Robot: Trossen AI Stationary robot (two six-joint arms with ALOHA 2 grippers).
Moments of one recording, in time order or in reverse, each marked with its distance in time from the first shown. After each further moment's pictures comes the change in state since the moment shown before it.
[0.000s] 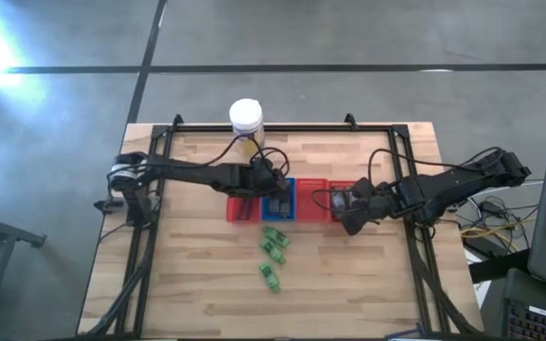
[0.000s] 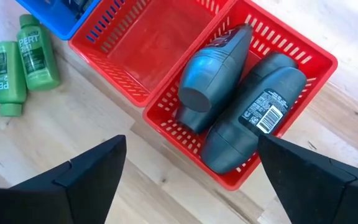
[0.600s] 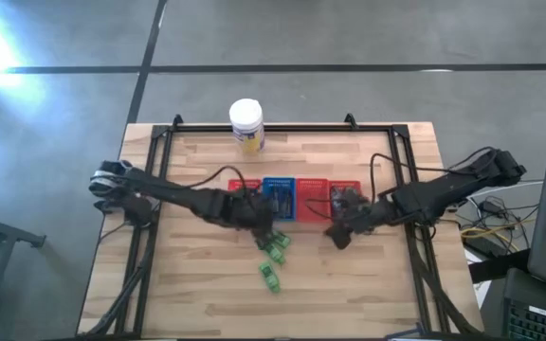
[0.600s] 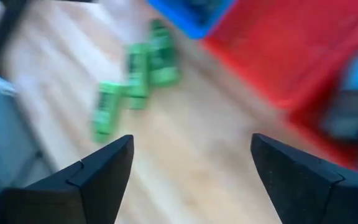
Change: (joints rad) left arm -0.276 -0.123 0.005 -0.163 0.082 0.416; right arm 0.069 0.068 -0.002 0.375 -0.111 0.039
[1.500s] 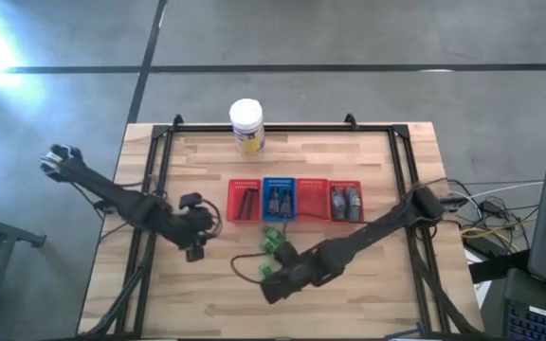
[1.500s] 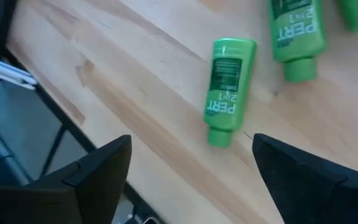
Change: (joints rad) left arm -0.281 -0.641 -0.552 -0.019 -0.055 0.152; right arm 0.141 0.830 0.779 -0.044 -0.040 0.259
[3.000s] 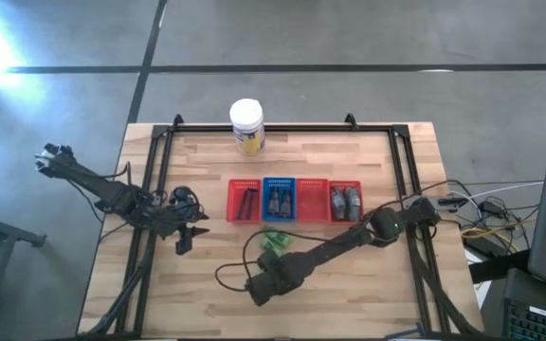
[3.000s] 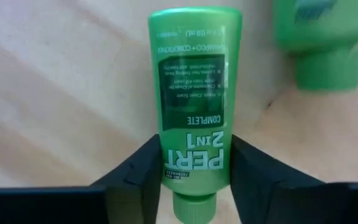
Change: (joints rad) left arm 0.000 -0.241 -0.122 0.030 -0.016 -0.018; right arm -0.040 0.403 0.397 -0.331 -0.123 -0.035
